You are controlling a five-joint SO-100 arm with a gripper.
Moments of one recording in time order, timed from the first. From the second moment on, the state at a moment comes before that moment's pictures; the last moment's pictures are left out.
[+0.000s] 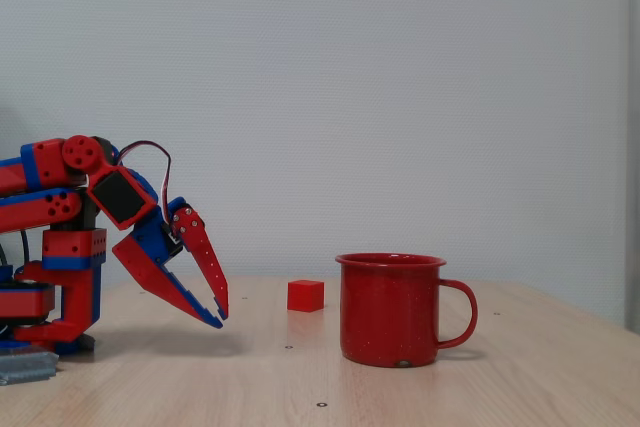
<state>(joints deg) -4.0 187.8 177.5 61.5 -4.4</state>
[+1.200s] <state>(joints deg) -12.7 140.0 105.1 77.5 -2.7</state>
